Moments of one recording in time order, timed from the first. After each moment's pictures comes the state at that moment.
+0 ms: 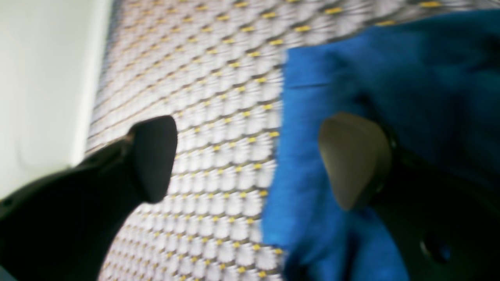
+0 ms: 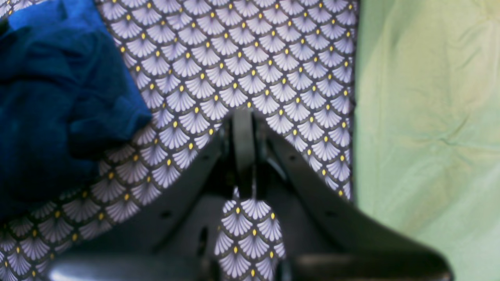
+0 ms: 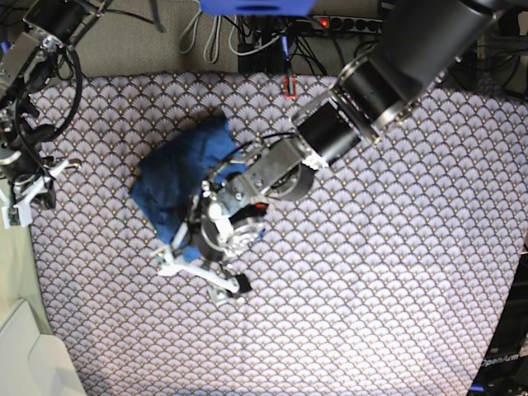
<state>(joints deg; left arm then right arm) -32.9 5.4 51.0 62.4 16.4 -8.1 40.6 -3.0 10.0 38.9 106.0 15.1 39.7 -56.5</state>
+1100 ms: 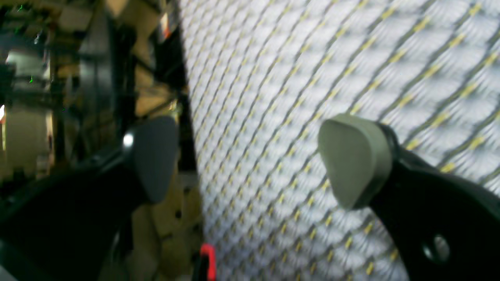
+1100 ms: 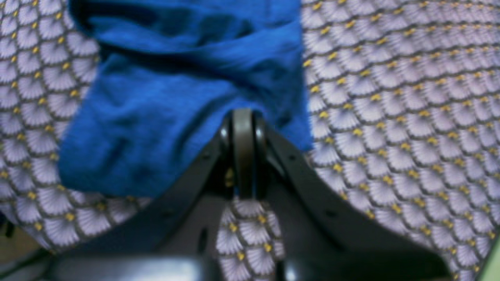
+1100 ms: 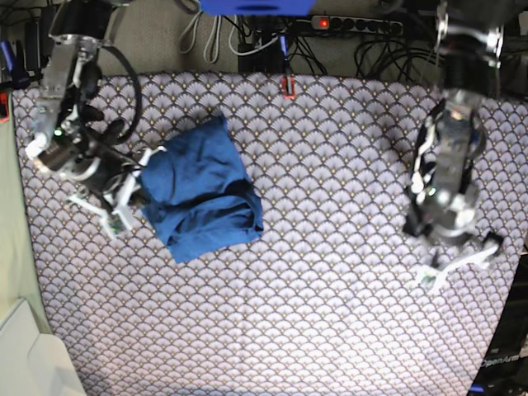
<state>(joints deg) -7.9 -22.0 4.2 99.0 19.2 -8.5 60.9 -3.2 6.8 14.2 107.2 15.2 39.7 -61.4</state>
